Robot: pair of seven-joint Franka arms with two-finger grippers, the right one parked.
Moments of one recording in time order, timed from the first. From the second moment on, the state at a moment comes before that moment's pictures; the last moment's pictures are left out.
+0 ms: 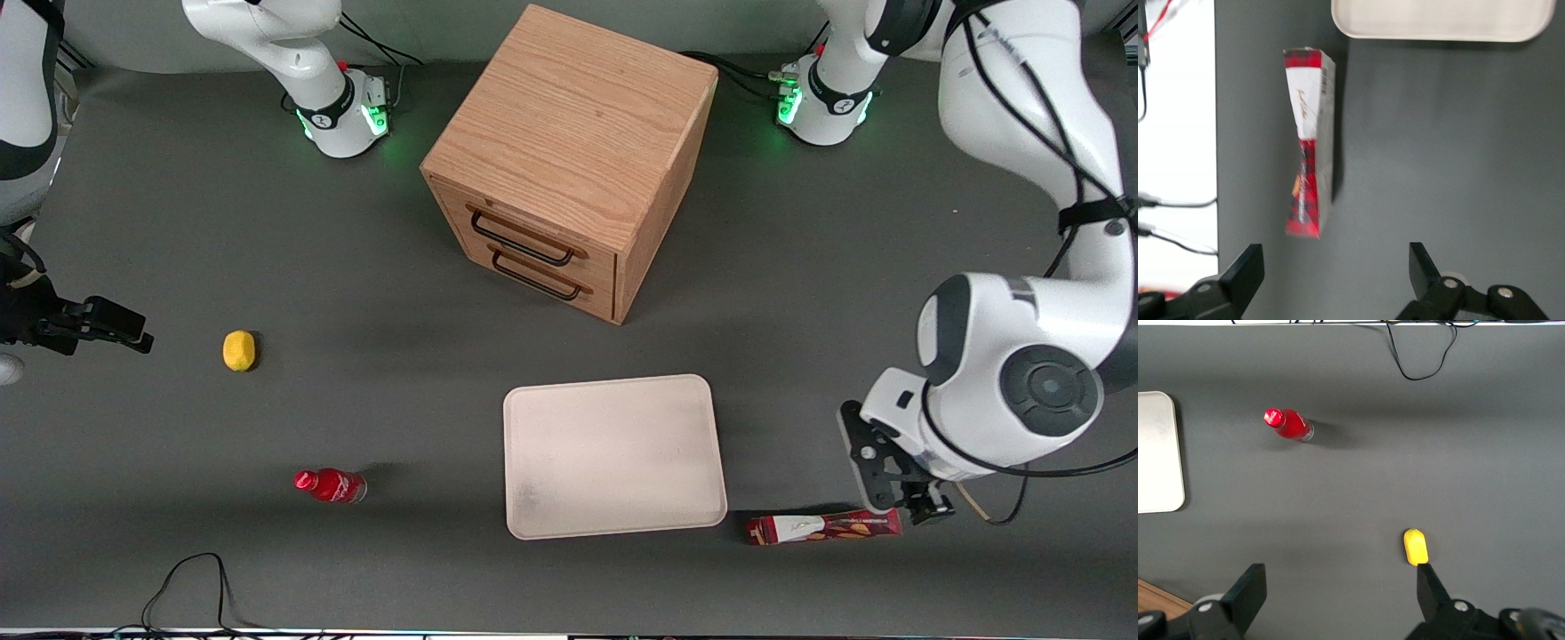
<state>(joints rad) -0.21 0.76 0.05 -1.06 0.08 1.92 1.25</state>
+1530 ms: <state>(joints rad) -0.22 1.03 0.06 -1.07 0.08 2.40 1.26</state>
